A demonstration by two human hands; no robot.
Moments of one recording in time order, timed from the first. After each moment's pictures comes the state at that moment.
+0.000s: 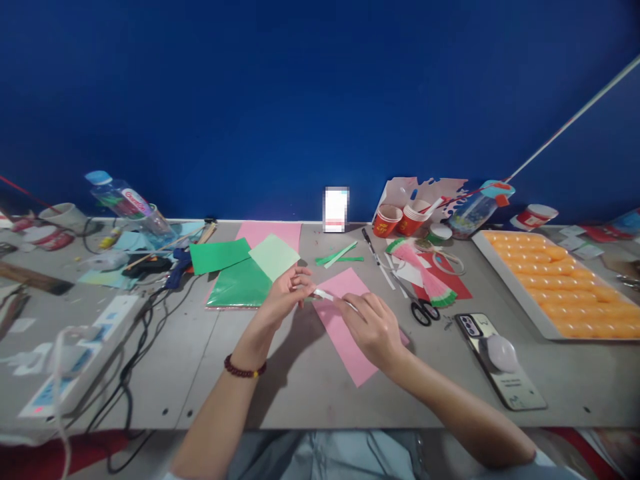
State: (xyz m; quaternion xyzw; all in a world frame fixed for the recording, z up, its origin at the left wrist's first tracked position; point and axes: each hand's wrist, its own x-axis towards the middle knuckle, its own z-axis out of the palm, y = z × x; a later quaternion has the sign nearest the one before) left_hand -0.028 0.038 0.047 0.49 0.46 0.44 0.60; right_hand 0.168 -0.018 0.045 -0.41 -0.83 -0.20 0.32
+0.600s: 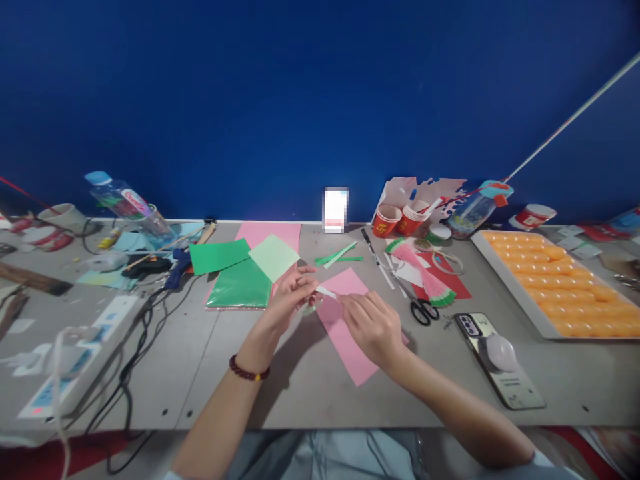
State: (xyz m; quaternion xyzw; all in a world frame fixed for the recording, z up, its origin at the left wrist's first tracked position) left_hand -0.015 0.030 0.047 0.38 0.38 0.48 0.69; right_hand 0.167 -0.018 0.040 -0.44 -0.82 -0.15 0.35
